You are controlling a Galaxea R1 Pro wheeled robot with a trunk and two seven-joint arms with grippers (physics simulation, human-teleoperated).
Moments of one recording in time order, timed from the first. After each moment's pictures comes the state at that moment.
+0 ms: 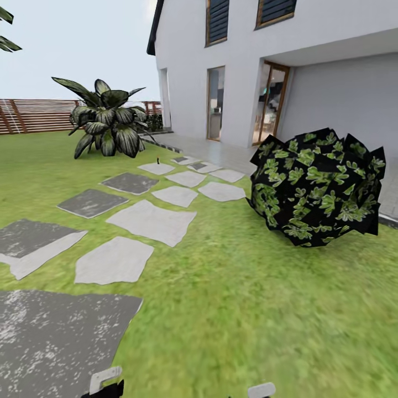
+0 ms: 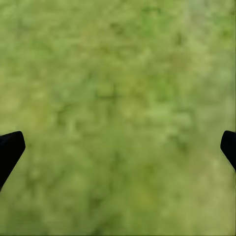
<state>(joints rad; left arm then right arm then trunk) -0.35 0.03 0.30 -0.29 -0.02 -0.12 0.00 -0.17 0.12 0.01 -0.49 0.19 -0.22 -0.01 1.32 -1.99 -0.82</state>
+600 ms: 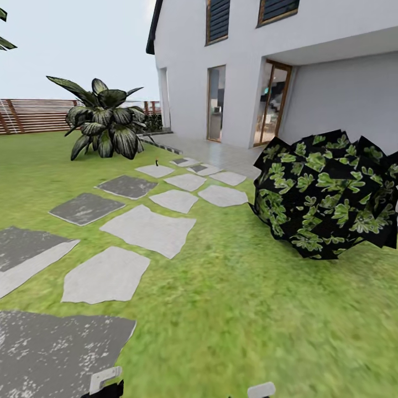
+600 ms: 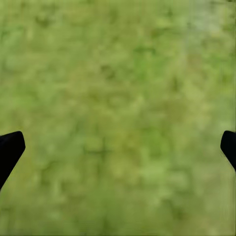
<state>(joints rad) -0.35 0.03 0.30 -0.29 -0.02 -0.12 0.00 -0.17 0.12 0.01 -0.49 0.19 -0.22 -0.01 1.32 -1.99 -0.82</state>
